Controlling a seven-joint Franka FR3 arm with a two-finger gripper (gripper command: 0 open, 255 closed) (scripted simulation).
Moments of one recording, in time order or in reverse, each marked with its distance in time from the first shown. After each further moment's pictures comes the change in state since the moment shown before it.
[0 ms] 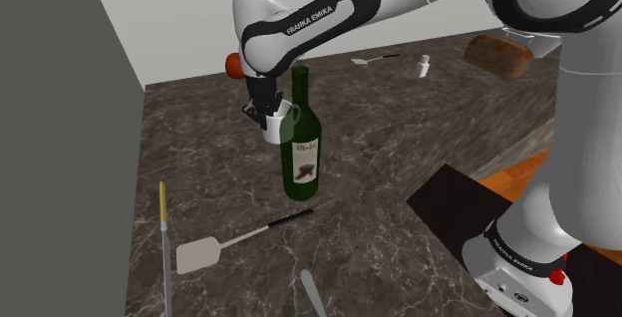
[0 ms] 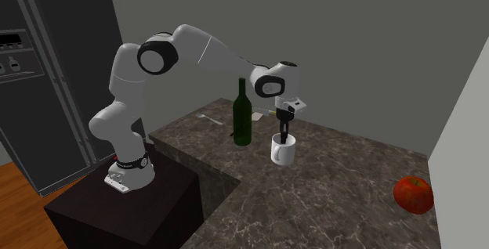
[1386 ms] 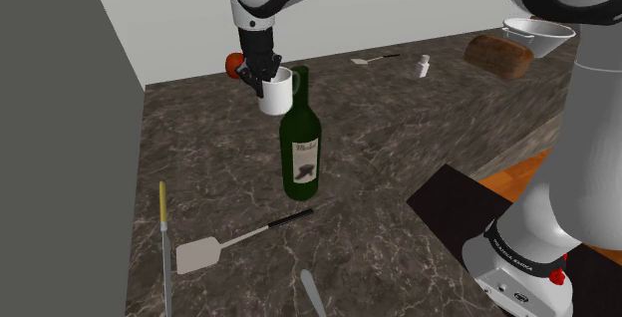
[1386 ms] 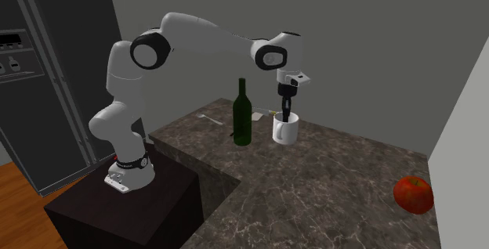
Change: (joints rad) arm -0.003 -0.078 0.010 0.163 0.023 -0.238 -0.019
